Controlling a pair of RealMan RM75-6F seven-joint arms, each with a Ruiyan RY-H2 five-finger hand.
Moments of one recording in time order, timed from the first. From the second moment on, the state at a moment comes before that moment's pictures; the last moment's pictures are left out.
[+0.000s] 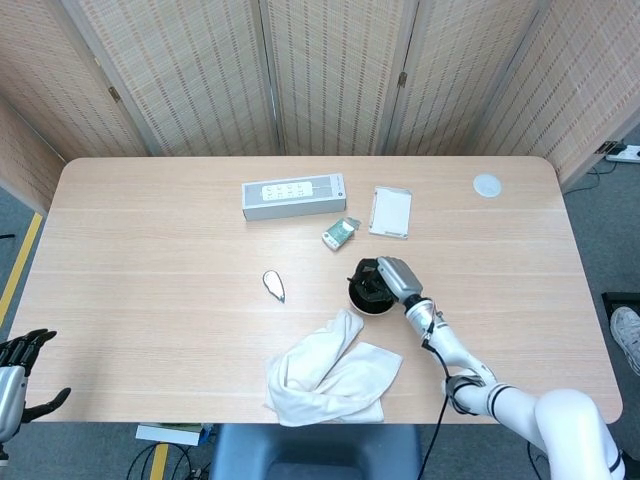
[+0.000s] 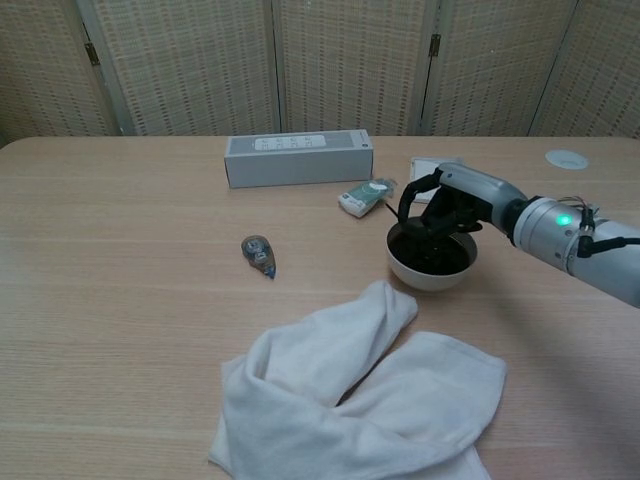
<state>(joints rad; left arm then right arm) 0.01 -1.11 -0.01 -1.66 1.49 1.53 0.08 0.78 -1.84 0.19 -0.84 -1.39 0.81 0.65</state>
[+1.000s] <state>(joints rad) 0.01 -1.12 -0.01 -1.66 1.49 1.53 0.07 0.76 -1.80 0.15 -0.86 -1.42 0.85 0.62</state>
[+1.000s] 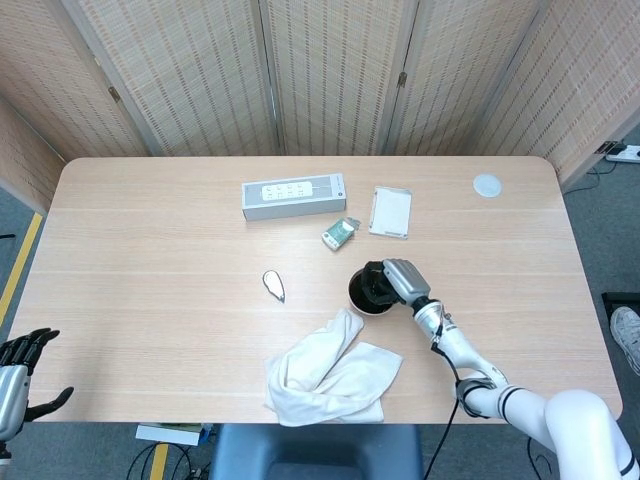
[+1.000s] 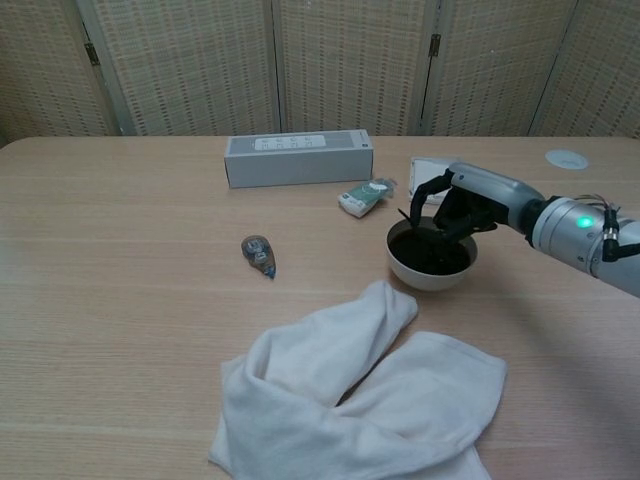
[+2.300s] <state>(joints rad) 0.00 -1.12 -0.01 -1.65 1.48 1.51 0.08 0.78 -1.86 0.12 -0.74 -1.46 0.87 0.66</state>
